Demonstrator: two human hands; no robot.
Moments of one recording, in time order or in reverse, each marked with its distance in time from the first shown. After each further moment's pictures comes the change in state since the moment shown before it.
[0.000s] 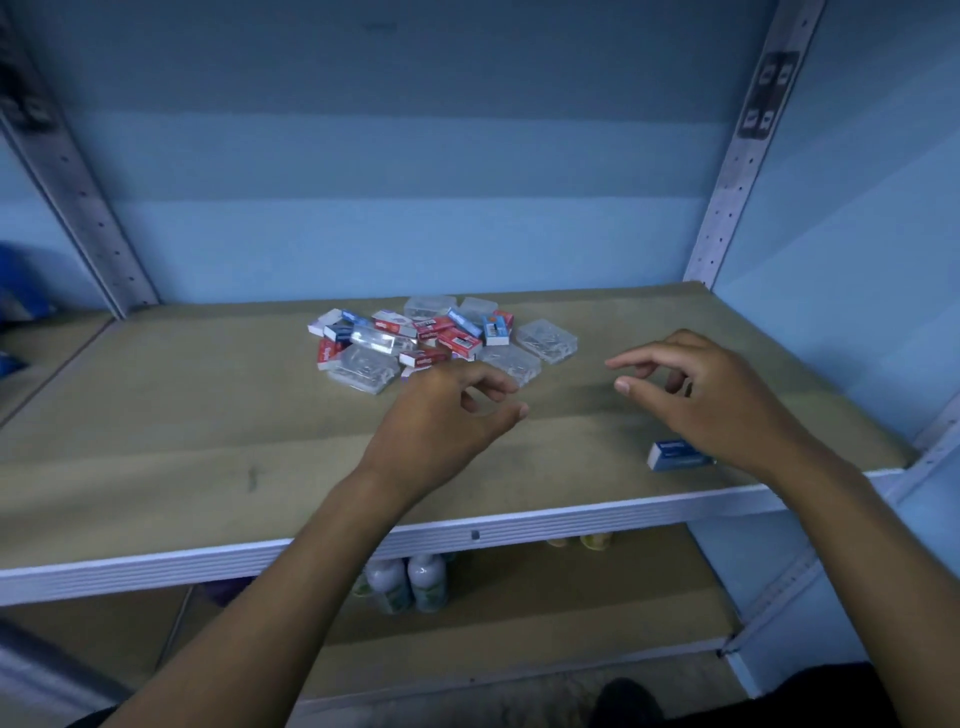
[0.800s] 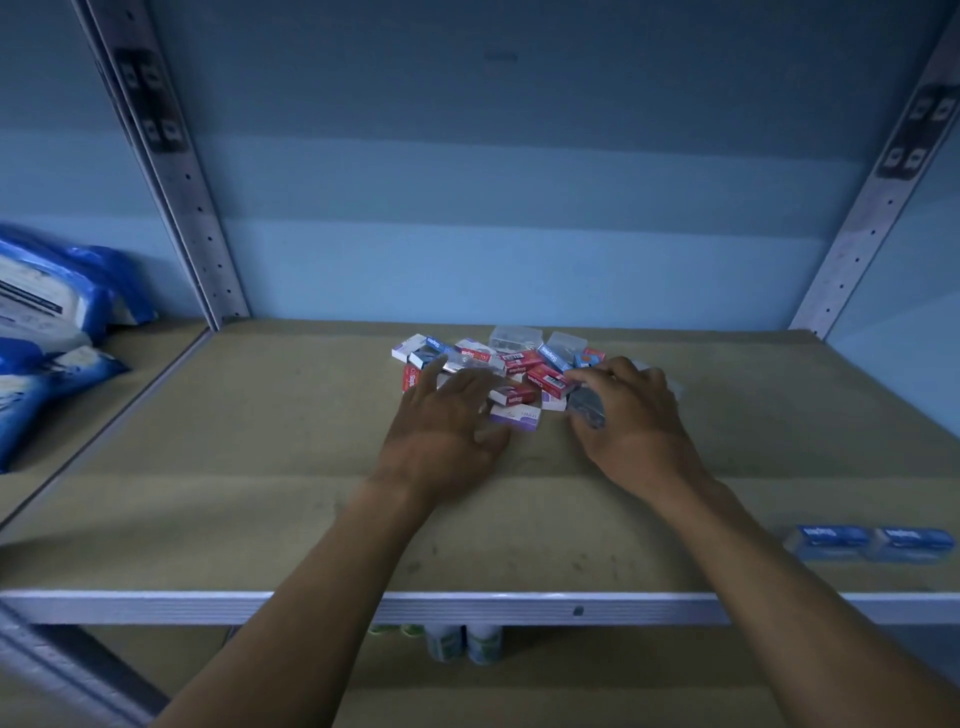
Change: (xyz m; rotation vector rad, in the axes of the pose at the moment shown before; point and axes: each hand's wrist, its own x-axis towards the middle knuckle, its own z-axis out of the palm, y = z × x) left_hand 0.016 -0.036 0.023 0.498 0.003 0.107; right_hand 0.016 -0.006 0.080 -0.351 0.022 0.122
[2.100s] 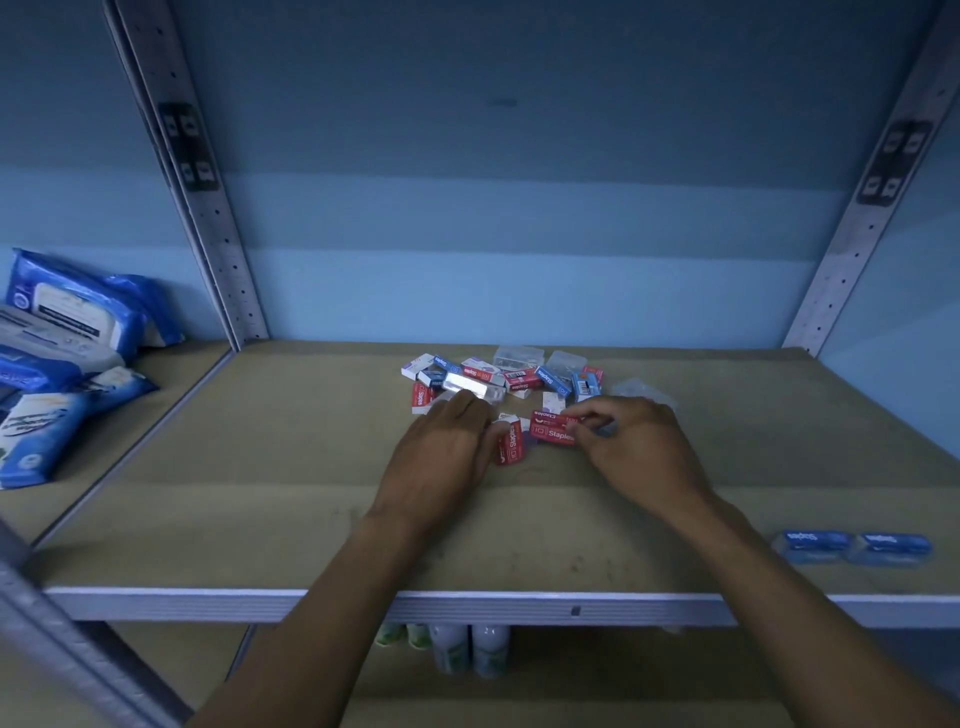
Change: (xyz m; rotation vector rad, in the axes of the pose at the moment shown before) left_hand -0.012 0.003 -0.008 0.037 0.093 0.070; right_hand -0.008 -0.006 -0.018 0.350 0.016 0.078
